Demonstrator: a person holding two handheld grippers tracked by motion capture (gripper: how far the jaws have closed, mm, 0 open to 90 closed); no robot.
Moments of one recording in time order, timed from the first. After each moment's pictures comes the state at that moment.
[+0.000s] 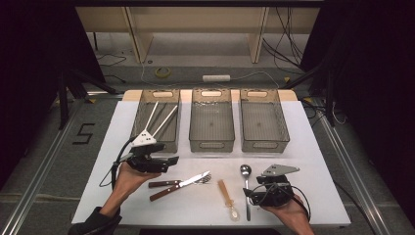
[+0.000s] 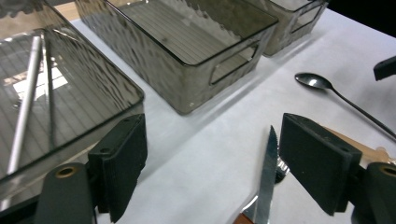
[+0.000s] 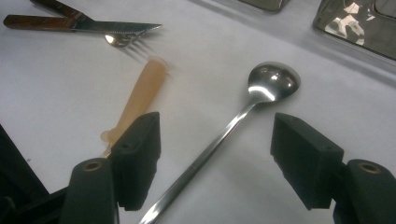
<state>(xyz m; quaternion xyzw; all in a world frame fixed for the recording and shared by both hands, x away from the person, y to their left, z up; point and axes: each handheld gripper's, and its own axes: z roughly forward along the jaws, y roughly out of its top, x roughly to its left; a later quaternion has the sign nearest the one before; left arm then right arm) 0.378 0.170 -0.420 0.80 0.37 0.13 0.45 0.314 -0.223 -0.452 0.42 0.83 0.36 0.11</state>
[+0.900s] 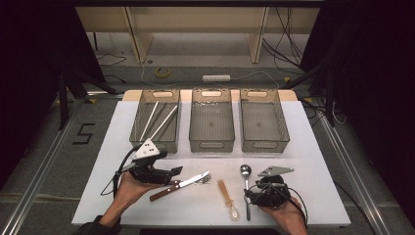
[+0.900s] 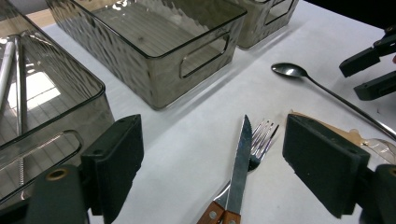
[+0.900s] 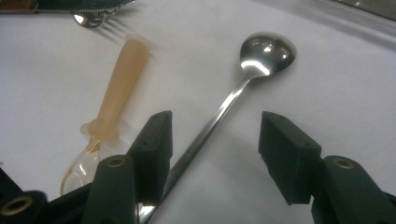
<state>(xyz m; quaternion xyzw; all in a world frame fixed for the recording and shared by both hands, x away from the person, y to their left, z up) 0.355 0.162 -0.423 0.81 0.34 0.13 0.46 0.312 -0.212 -0.461 0.46 0.83 0.31 0.11</state>
